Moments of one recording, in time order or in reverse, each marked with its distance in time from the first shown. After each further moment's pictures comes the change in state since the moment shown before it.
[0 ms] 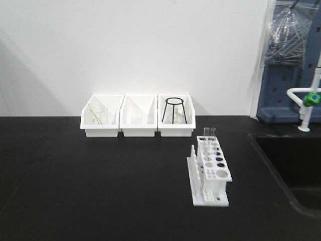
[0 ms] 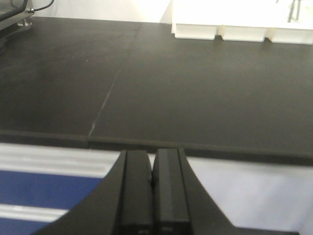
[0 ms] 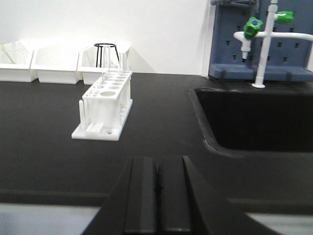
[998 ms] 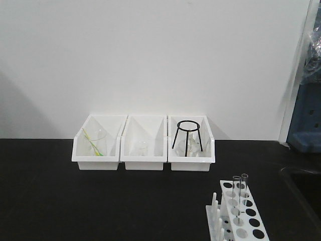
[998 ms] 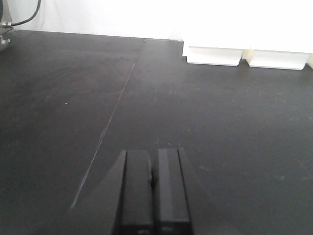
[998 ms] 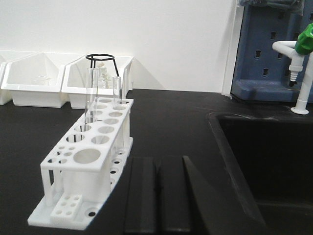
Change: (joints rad) left arm 0.000 0.000 0.000 0.000 0.000 0.000; right arm 0.000 0.000 0.000 0.000 0.000 0.000
